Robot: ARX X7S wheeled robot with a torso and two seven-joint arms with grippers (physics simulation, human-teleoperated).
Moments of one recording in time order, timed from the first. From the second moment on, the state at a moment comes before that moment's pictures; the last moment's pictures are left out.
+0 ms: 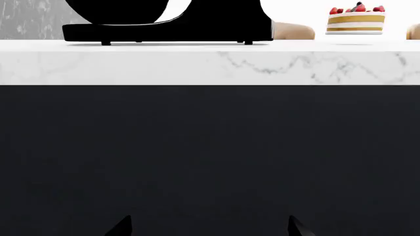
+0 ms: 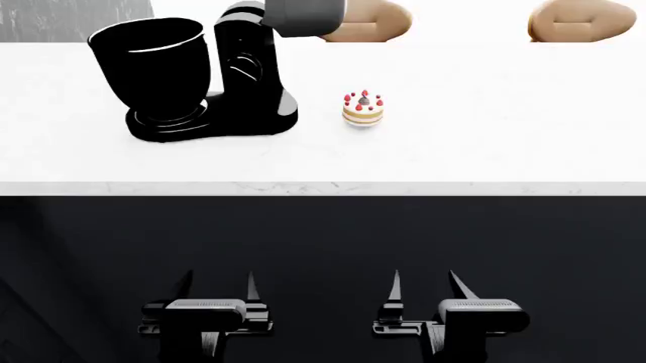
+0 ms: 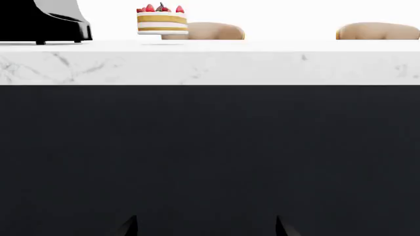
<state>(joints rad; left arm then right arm) 0.00 0.00 0.00 0.00 0.00 0.00 0.00 0.00 0.00 0.00 0.00 0.00 0.00 0.00</state>
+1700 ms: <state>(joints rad) -0.69 -0.41 -0.04 0.53 -1.55 -1.22 -0.93 0.43 0.39 0.20 -0.74 0.95 1.28 0.45</state>
